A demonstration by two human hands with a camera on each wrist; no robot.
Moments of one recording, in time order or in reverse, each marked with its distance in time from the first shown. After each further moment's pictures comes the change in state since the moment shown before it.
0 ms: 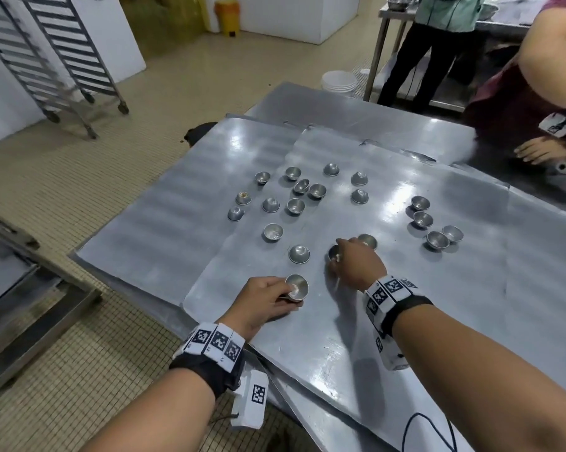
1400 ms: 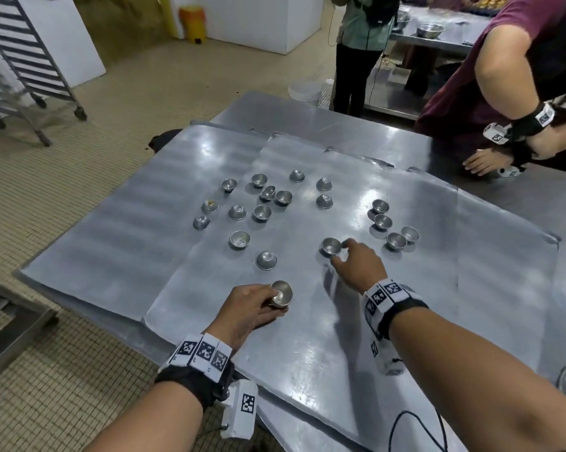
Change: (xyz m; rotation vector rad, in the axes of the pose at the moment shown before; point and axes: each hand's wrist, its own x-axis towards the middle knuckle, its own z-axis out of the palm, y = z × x) left_hand 0.008 -0.008 0.031 -0.085 -0.025 -0.004; right_hand -0.023 0.057 -0.025 0.191 0.160 0.222
